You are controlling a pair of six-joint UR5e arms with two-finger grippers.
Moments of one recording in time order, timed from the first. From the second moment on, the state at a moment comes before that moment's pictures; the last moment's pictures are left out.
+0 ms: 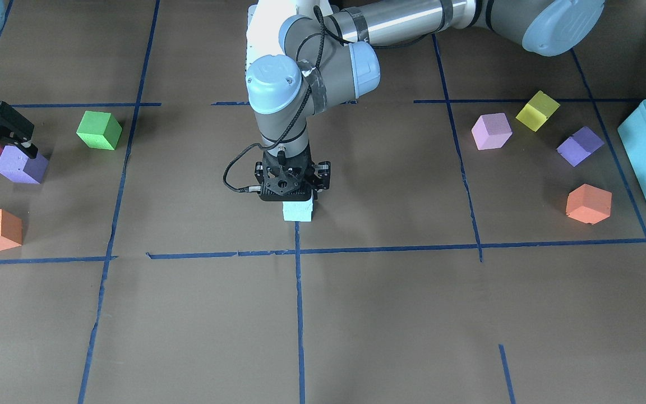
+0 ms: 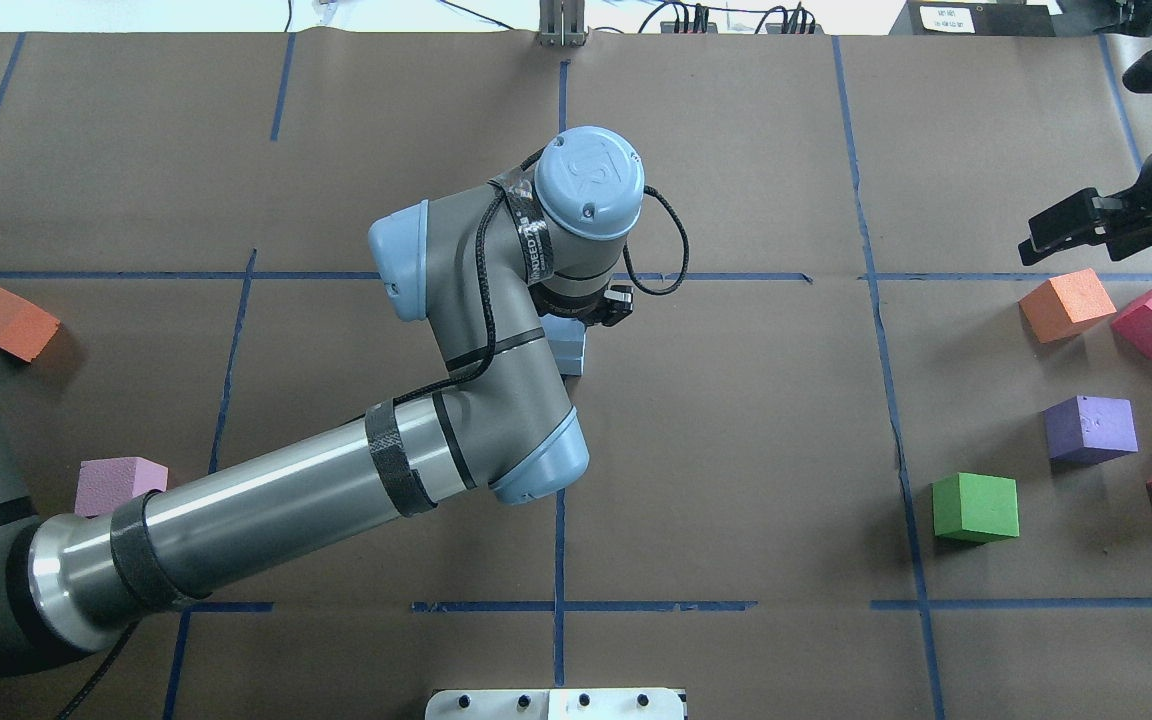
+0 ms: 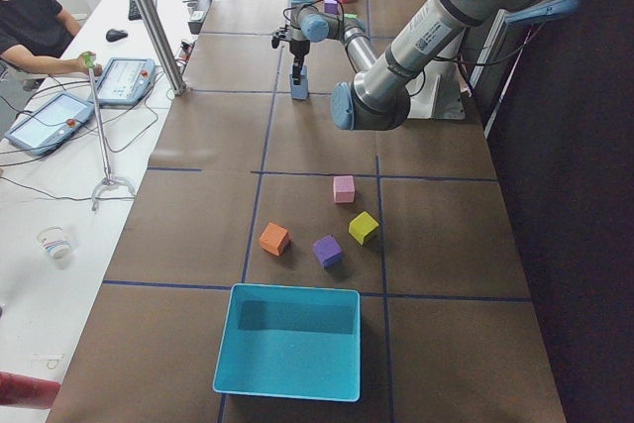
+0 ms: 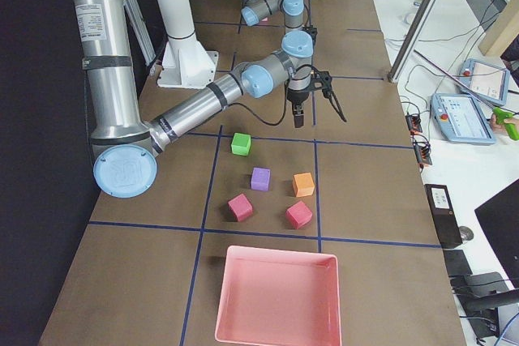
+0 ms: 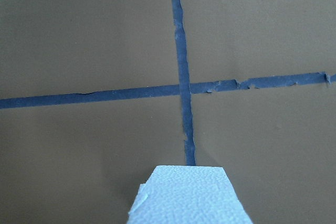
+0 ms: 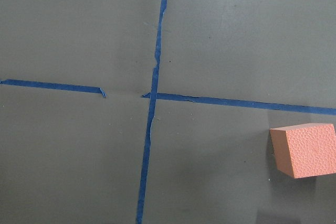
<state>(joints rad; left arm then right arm) -0.54 -2.60 -1.29 -1.51 -1.81 -1.09 1.13 -1.46 2.03 -1.57 2.27 0.60</state>
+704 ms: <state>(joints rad) -0.58 -2.59 -1.39 -1.52 -1.80 -1.09 1.13 -1.46 2.02 -1.57 2.27 0.60</state>
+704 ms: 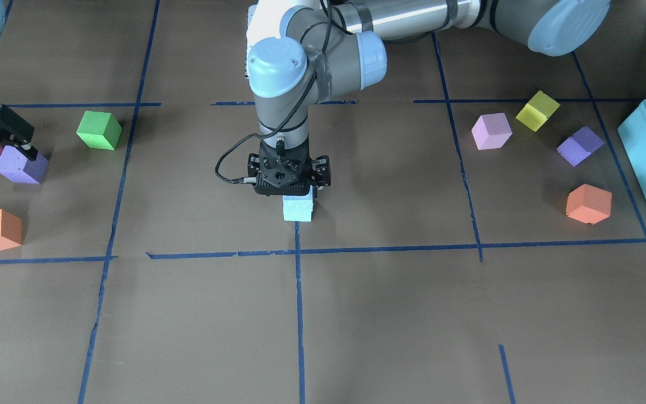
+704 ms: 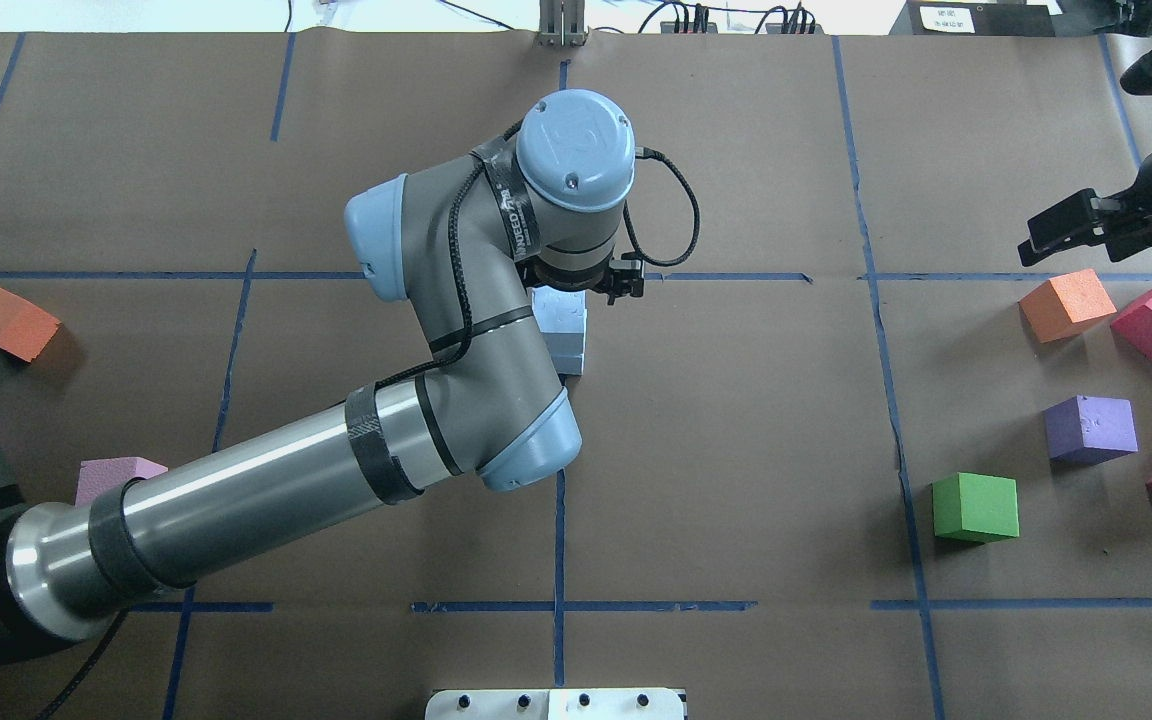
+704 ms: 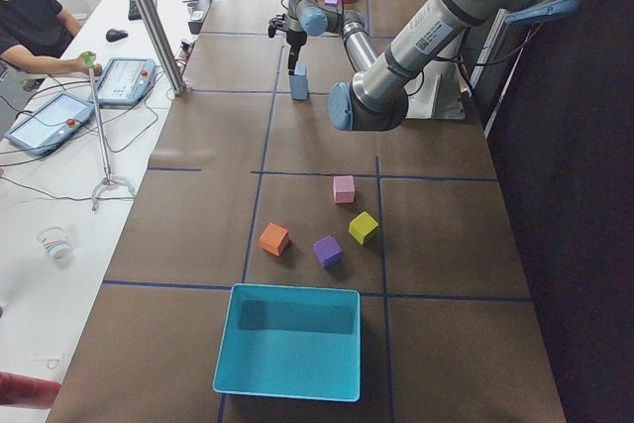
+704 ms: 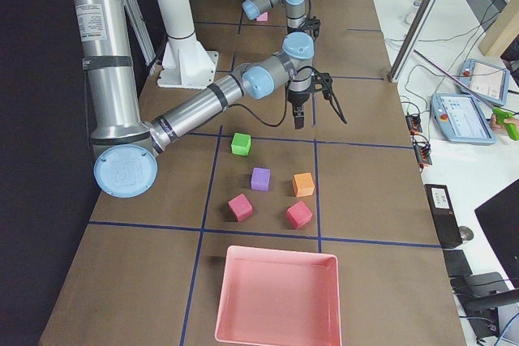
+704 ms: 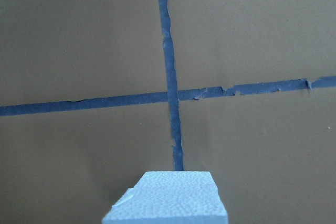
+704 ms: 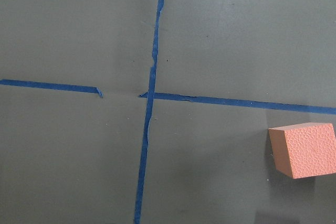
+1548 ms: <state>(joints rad) -0.80 -2.23 -1.88 -1.39 -1.97 -0.86 1.21 -1.46 1.99 -1.58 2.27 0.52</state>
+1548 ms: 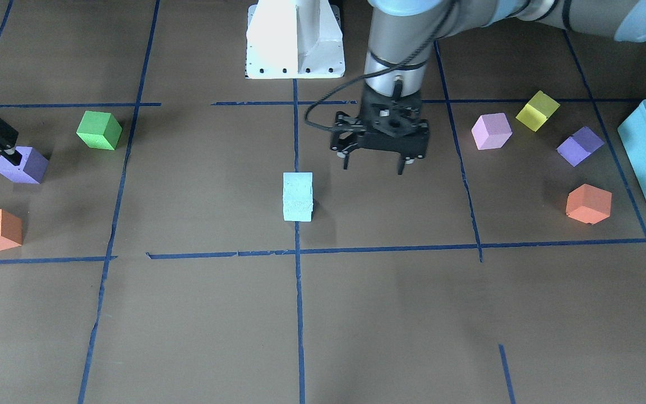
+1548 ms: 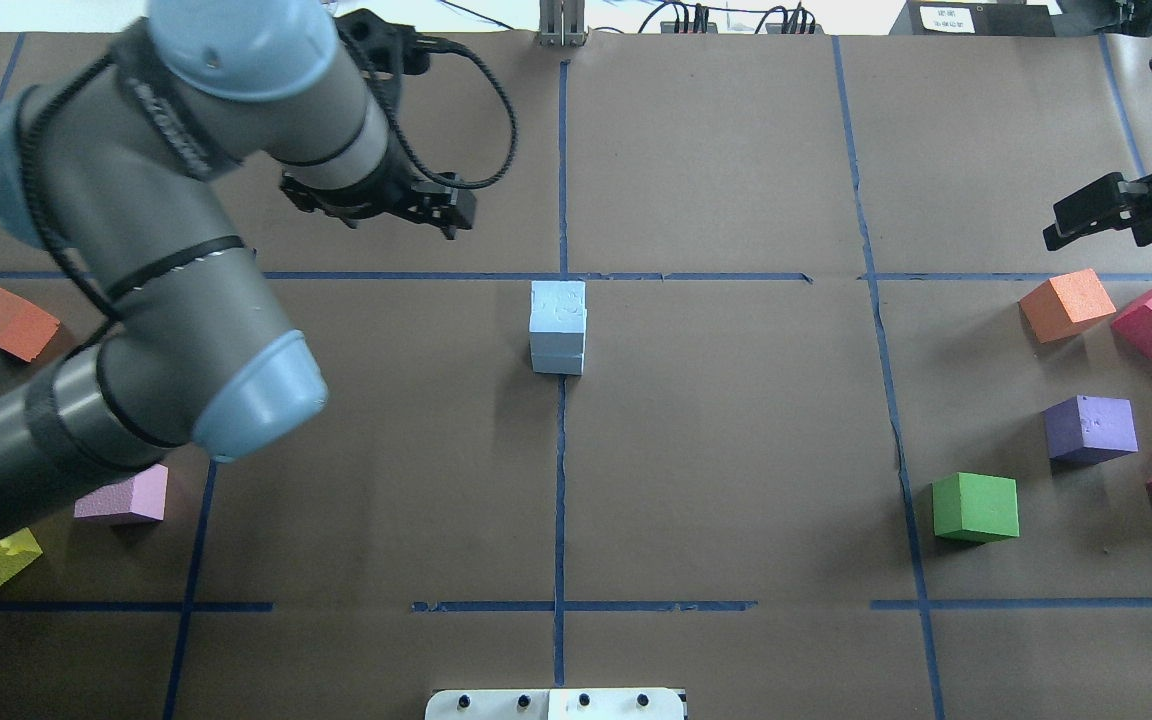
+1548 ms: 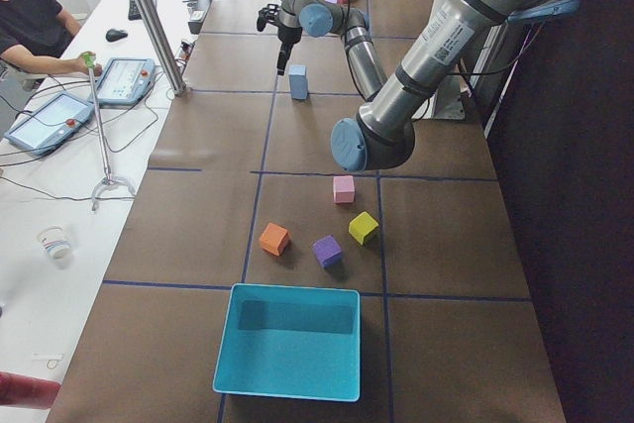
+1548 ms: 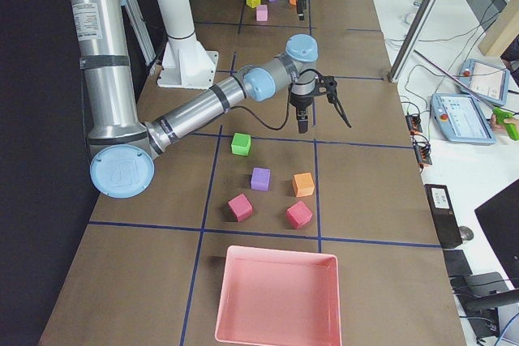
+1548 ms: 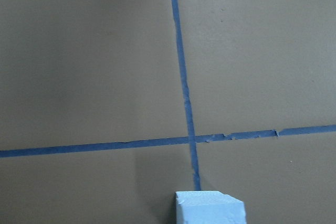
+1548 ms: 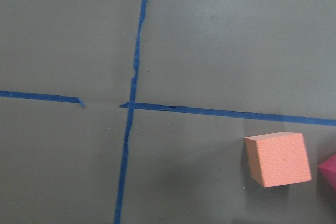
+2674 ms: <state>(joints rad) -1.52 -1.62 -1.72 -1.41 -2.36 0.18 1.52 -1.54 1.74 -1.63 2.37 -0.01</state>
